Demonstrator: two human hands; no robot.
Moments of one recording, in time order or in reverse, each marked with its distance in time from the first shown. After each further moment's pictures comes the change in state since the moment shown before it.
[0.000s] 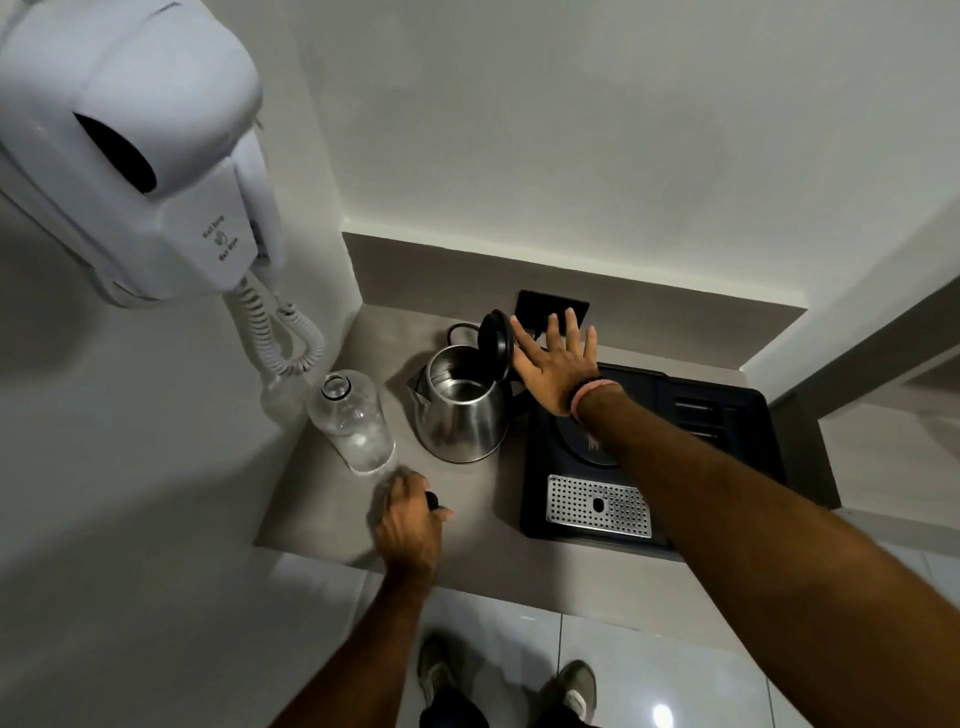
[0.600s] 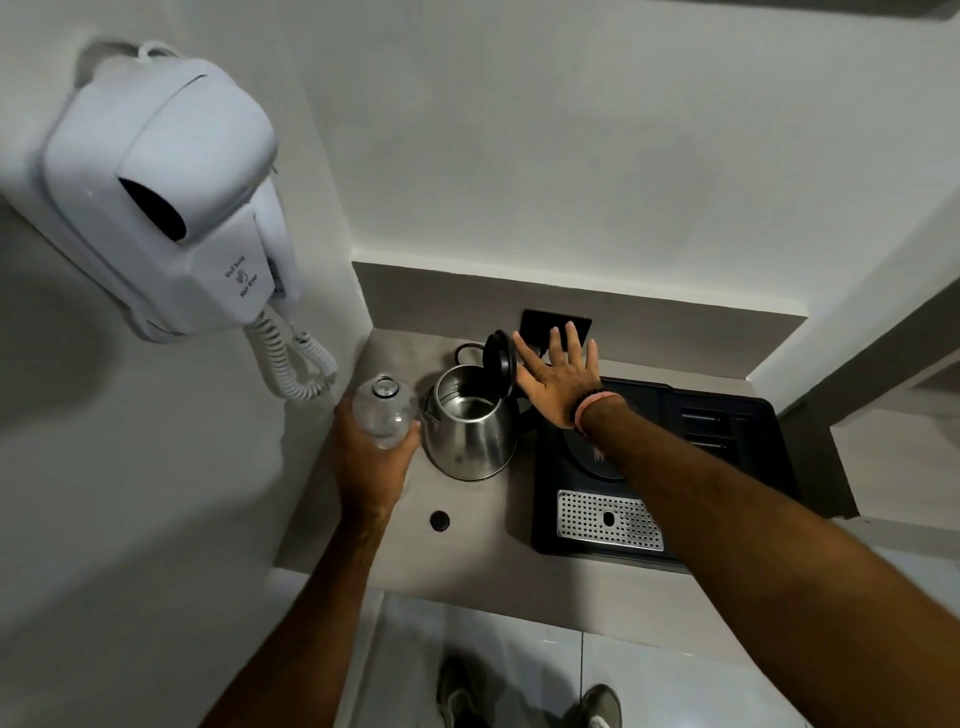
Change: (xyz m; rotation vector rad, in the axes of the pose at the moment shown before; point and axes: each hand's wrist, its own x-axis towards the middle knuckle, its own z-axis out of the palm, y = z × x) left_hand 0.068 0.033 -0.117 -0.557 0.315 -0.016; right_hand 0.000 0.000 -0.003 0.001 0.016 -0.012
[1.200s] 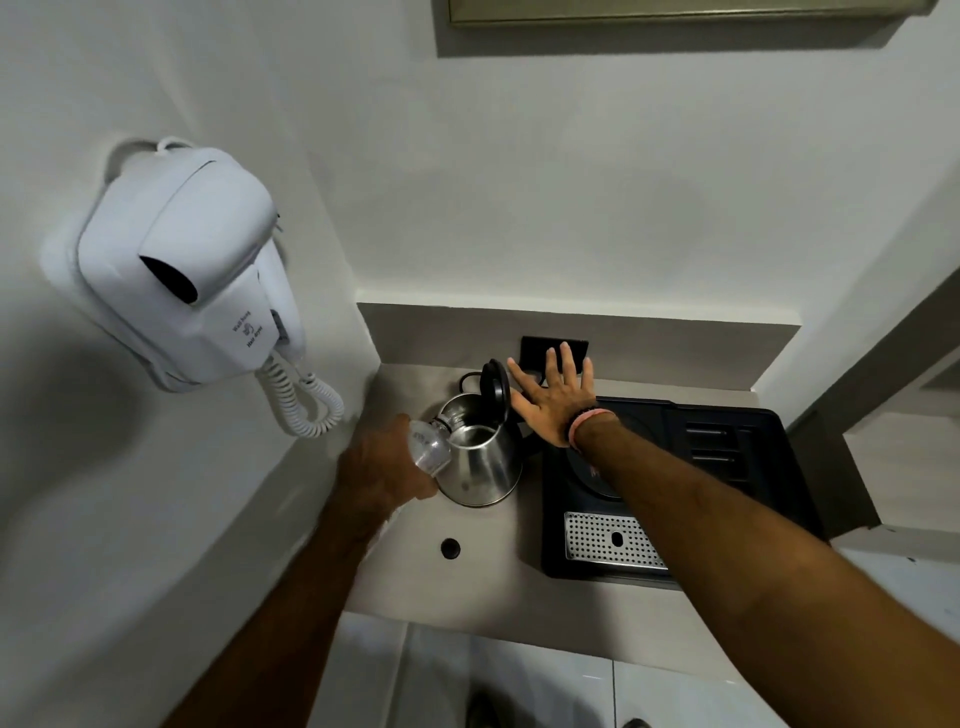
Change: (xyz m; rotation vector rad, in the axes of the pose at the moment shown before) left_hand 0.027 0.057 -0.017 0.819 -0.623 0.147; right_hand -0.004 0.000 -0.010 -0.009 -0.018 0.000
